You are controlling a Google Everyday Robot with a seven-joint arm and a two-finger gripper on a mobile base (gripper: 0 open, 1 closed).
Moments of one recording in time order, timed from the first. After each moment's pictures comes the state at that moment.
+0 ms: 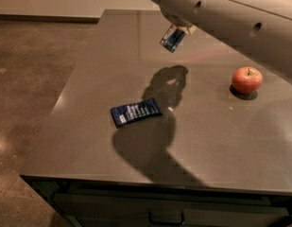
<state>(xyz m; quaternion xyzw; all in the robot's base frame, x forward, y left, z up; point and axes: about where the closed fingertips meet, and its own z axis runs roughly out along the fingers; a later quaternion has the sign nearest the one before) 0.703 -0.115 0.982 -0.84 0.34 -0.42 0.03</state>
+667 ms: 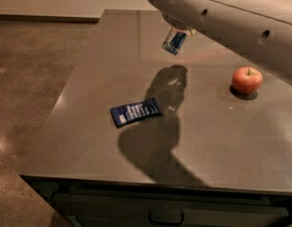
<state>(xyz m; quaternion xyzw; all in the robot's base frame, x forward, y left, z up) 0.703 -0.115 0.977 -0.86 0.28 -0.43 0.02</state>
